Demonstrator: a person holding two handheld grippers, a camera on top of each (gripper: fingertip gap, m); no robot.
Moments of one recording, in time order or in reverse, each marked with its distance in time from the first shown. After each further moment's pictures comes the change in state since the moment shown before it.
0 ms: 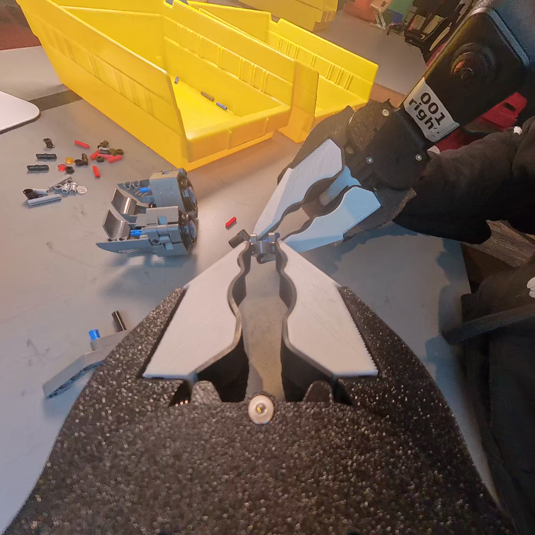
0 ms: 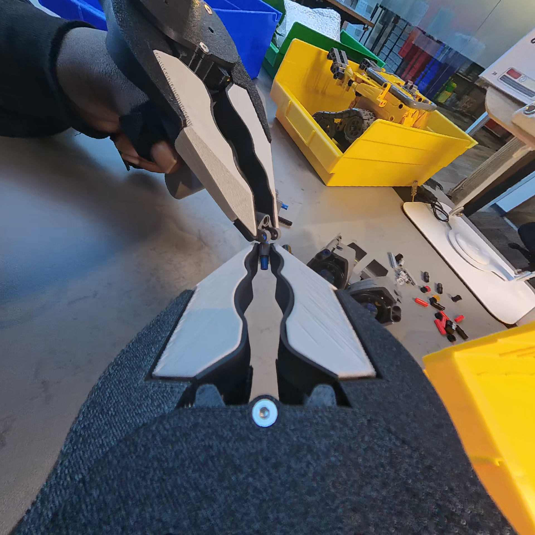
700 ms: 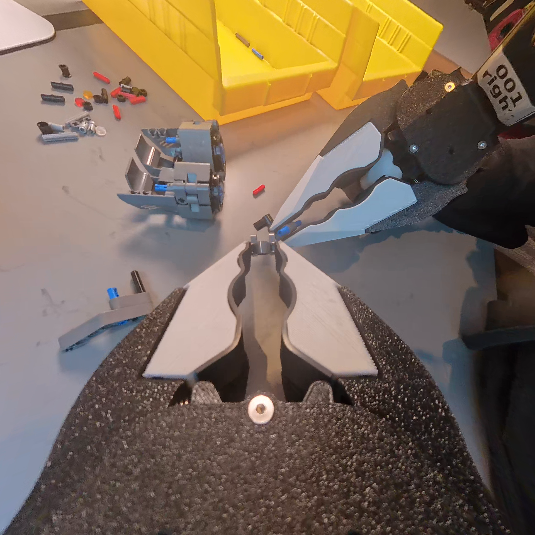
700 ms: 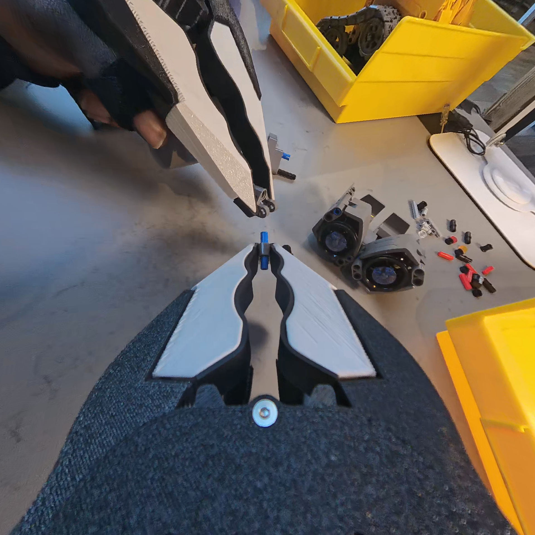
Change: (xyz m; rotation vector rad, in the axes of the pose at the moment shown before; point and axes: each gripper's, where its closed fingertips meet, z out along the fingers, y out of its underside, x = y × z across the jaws) left arm -0.023 0.023 0.001 -0.114 -0.080 -0.106; right arm -0.001 0.031 0.007 -0.205 -0.002 0.091
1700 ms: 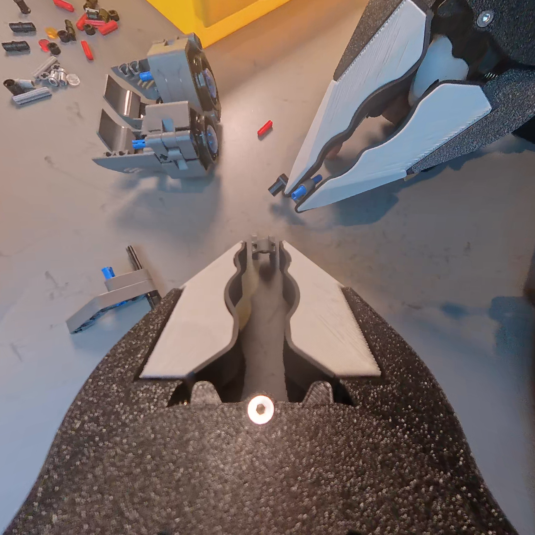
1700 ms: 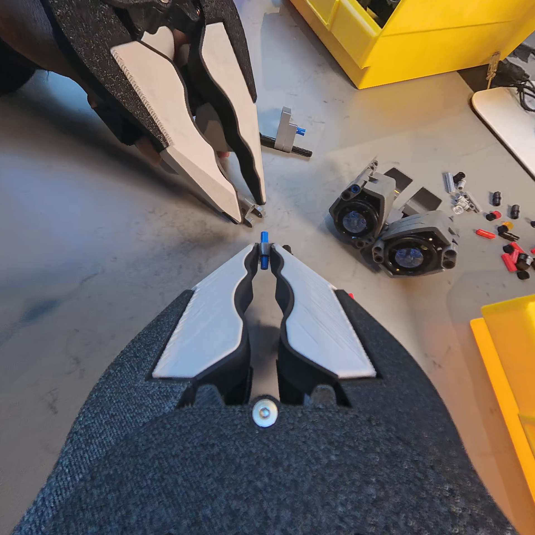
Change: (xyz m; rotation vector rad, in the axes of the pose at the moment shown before) left arm -0.007 0.037 0.007 -0.218 -0.097 0.144; right arm -0.008 0.012 -0.001 -0.068 -0.078 0.076
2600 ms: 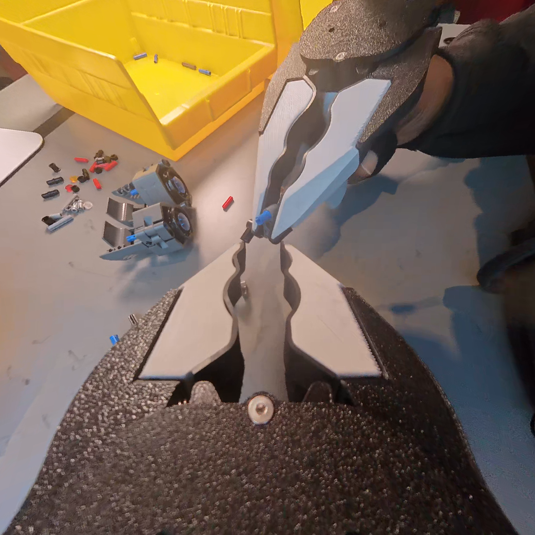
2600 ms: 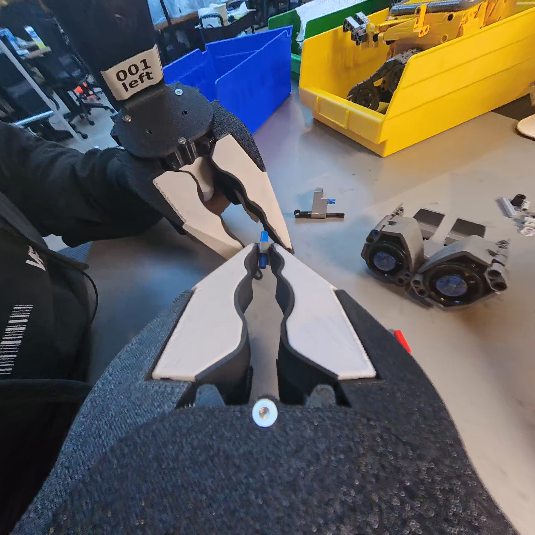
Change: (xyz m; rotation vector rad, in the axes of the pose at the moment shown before) left arm 0.031 -0.038 -0.018 0.221 0.053 0.226; right arm -0.016 -0.049 -0.026 0.305 -0.238 0.287
